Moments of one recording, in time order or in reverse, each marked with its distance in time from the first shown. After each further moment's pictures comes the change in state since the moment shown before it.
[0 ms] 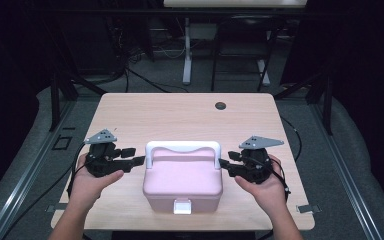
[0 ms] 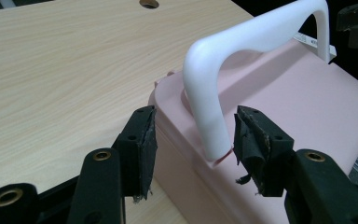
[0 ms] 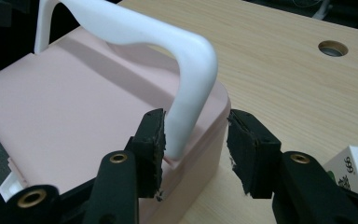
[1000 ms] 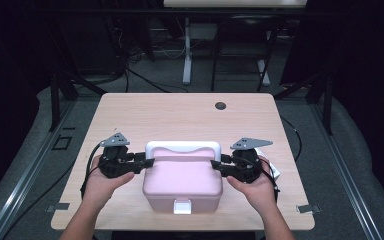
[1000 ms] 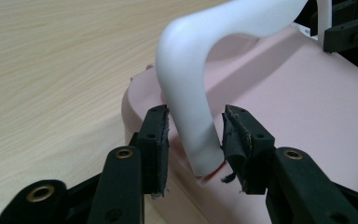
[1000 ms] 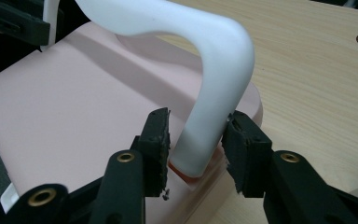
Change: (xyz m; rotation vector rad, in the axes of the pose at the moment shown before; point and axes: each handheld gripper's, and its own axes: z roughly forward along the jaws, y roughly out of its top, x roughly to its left) left arm -0.006 -0.009 0.030 0.029 -0.051 0.025; right arm 0.001 -0.007 0.027 0.002 0.072 0.019
